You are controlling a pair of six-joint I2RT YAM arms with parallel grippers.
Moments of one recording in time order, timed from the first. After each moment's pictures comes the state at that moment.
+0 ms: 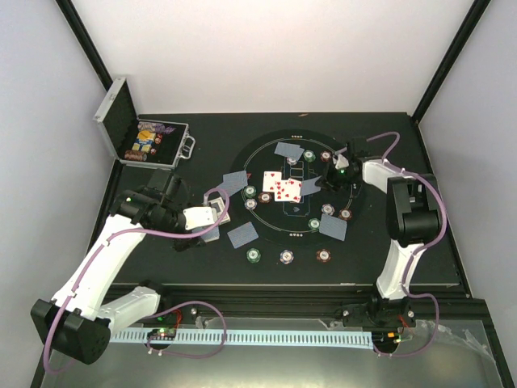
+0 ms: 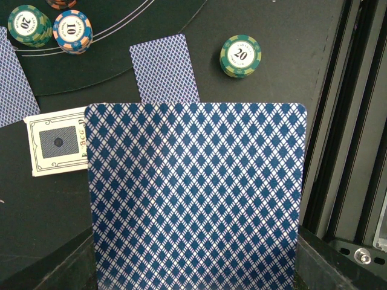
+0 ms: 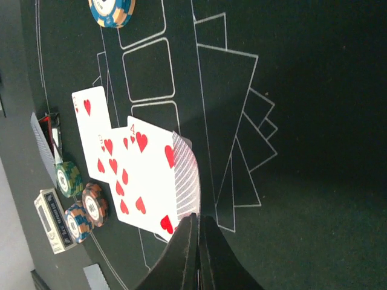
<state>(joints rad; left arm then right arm) -0.32 1.03 1.01 -1.22 0.37 0.92 0.12 1.91 1.19 -0.42 -0.61 0.51</state>
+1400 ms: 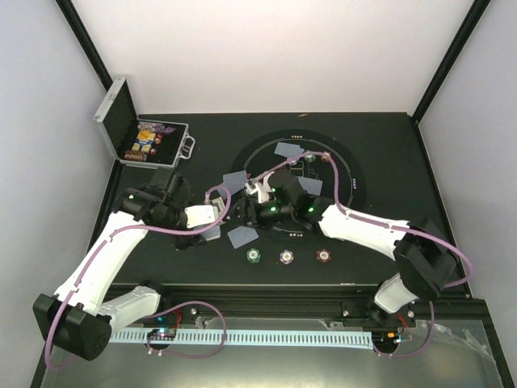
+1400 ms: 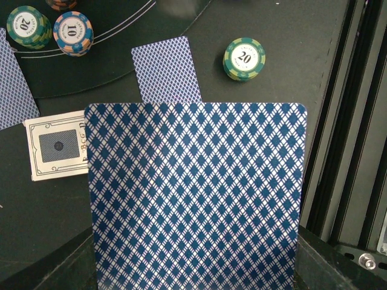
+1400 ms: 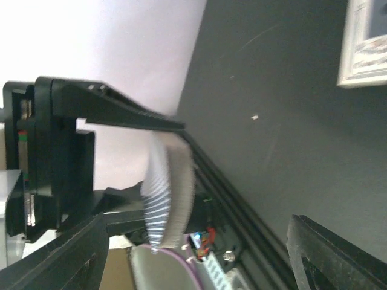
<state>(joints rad) -0.32 1.05 1.01 -1.20 0.37 0.92 0.87 1.53 1.00 0.00 -0.61 0.94</state>
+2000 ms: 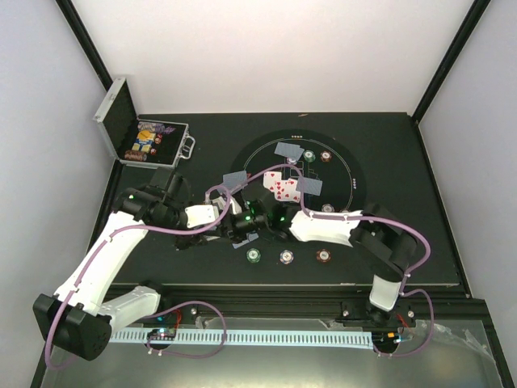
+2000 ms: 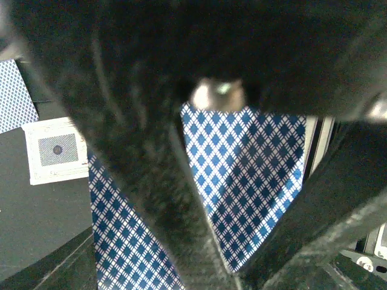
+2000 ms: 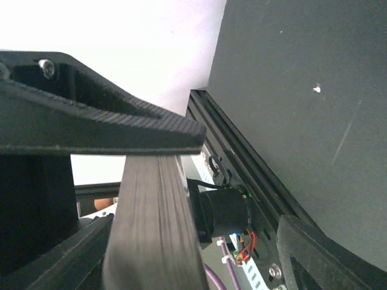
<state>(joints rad) -0.32 1.05 1.01 -1.20 0.39 0.92 1.00 1.79 1.06 0.31 -0.68 1.15</state>
